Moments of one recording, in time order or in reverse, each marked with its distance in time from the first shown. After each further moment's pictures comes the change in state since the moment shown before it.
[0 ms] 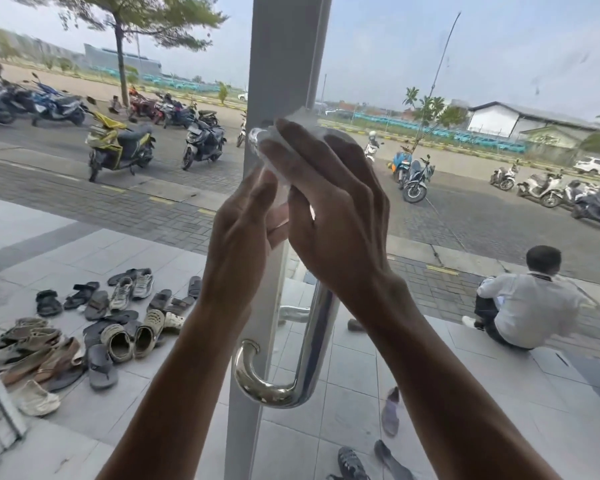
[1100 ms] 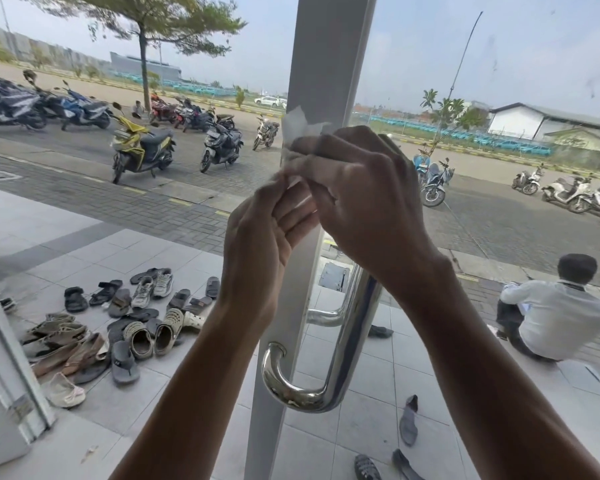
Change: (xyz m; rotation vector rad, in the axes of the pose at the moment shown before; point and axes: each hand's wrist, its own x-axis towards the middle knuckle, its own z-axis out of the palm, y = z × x) left_hand 0.002 0.008 -0.020 -0.245 0.077 -0.093; right_hand 0.029 -0.002 0.004 -0.116 -0.131 -0.162
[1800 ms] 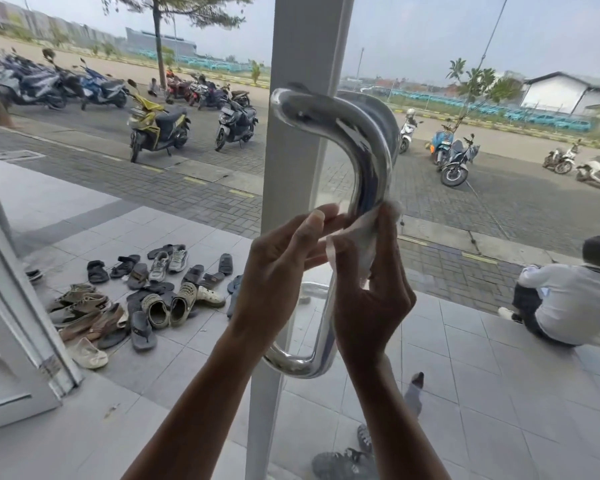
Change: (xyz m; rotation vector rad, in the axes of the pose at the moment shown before) left_hand -0.045 -0.048 0.007 0.342 -0.050 0.007; right_hand -0.135 -0.042 0.035 0.467 0.531 0.656
